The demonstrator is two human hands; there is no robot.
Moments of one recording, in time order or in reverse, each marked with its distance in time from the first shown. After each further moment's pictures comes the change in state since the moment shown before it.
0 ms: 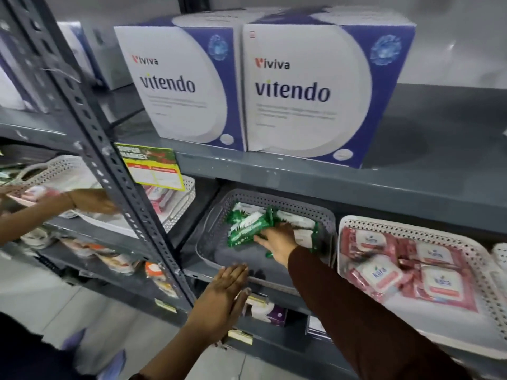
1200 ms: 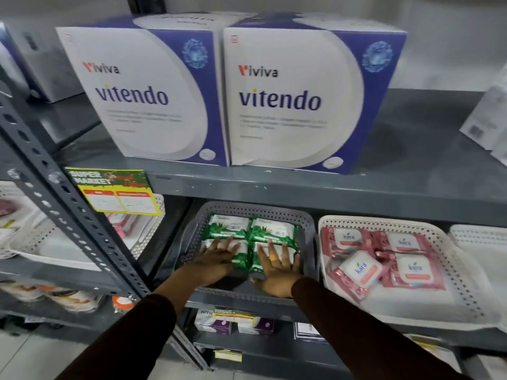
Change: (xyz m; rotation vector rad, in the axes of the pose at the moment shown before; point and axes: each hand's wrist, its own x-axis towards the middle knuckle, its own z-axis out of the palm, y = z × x) left_hand 0.136 -0.062 0.008 0.034 -0.643 -0.116; right_hand -0.025 0.026 -0.076 -1.788 -0.094 -0.118
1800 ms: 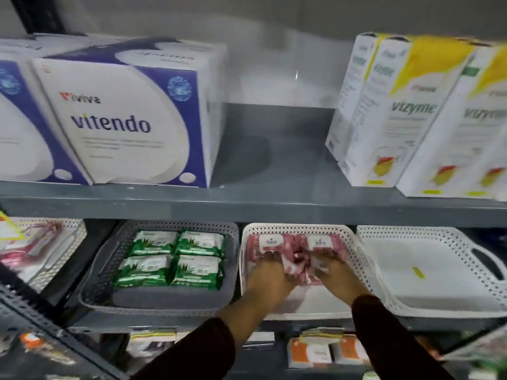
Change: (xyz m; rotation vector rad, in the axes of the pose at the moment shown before) left_hand 0.054 0.295 0.058 0.023 0.389 0.115; right_hand -0.124 0.260 -0.033 0.432 0.530 0.167
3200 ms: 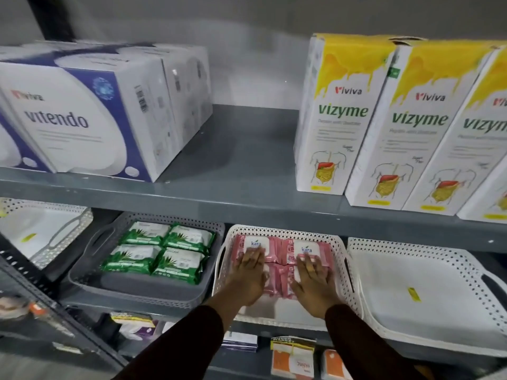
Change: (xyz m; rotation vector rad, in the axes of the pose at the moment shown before) left_hand 0.018 -0.005 0.023 0.177 -0.147 -0.024; right_hand 0.012 0.018 0.004 -0.411 -0.186 -0.153
